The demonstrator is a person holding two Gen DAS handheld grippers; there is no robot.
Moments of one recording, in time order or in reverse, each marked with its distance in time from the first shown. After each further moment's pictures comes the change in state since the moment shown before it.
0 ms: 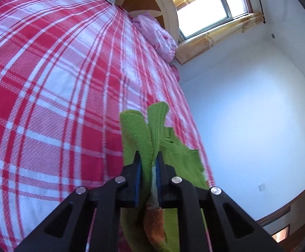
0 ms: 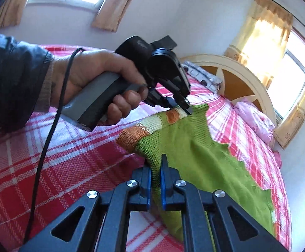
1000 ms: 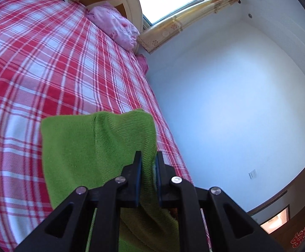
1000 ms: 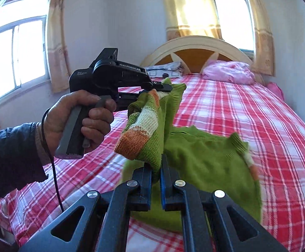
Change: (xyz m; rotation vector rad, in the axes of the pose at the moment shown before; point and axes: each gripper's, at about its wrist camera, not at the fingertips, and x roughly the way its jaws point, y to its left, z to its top) left arm 0.114 -0.148 -0.001 0.117 0.062 -0.105; right arm -0.066 -0.195 -0.091 0.606 -0.078 0.075
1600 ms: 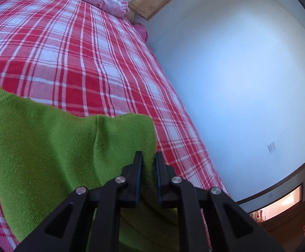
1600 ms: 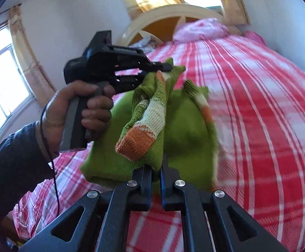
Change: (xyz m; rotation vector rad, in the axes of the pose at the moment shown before) left arm 0.128 -0.043 -0.039 0.110 0.204 0.107; right arm -0.009 -0.113 -0.053 0.311 0.165 0.013
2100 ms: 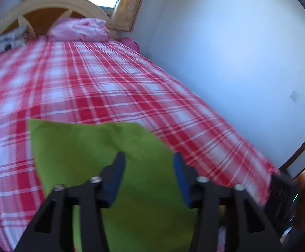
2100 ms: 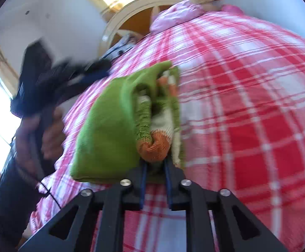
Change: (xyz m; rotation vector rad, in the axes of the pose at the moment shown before) left arm -0.048 -0.049 -0.055 0.383 -0.082 0.255; right arm -0.005 -0.054 -0.014 0.199 0.019 -0.006
